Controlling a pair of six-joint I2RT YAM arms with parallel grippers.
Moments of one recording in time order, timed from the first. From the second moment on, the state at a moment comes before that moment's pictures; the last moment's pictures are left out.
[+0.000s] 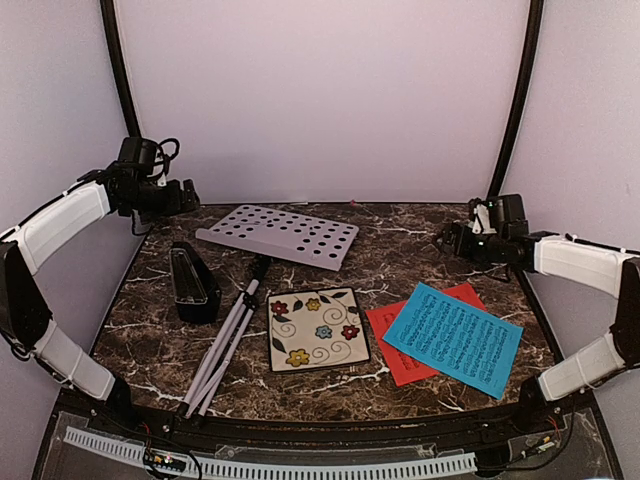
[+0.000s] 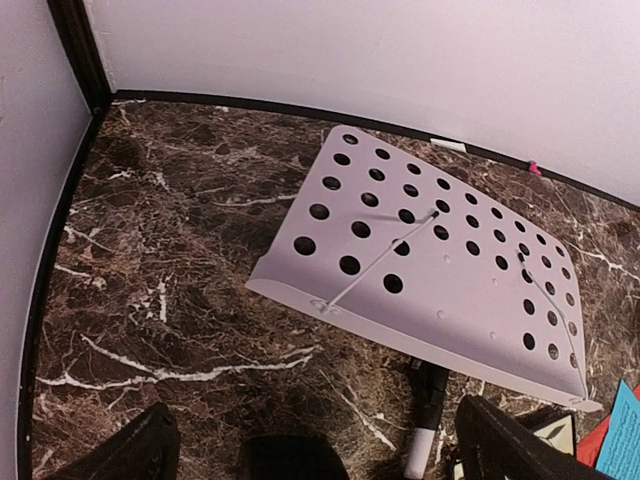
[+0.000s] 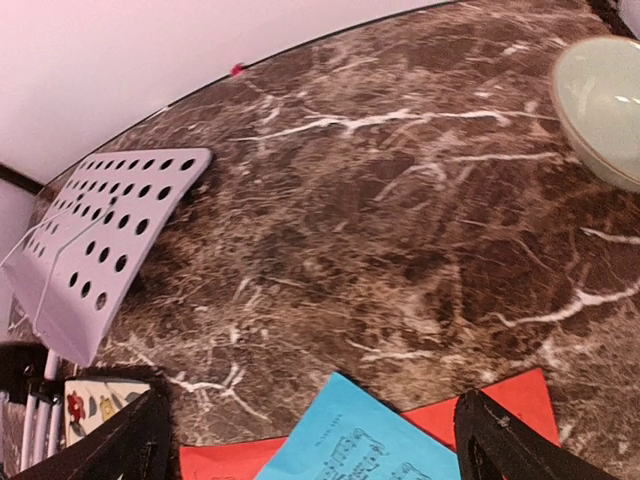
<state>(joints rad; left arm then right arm) -0.17 1.47 1.35 -0.61 -0.05 -0.33 0.22 1.34 0.81 -0.14 -0.16 0.46</state>
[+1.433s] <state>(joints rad) -0.17 1.39 1.12 -0.48 0.30 -0.26 0.80 2.53 2.38 -0.67 -0.30 -0.12</state>
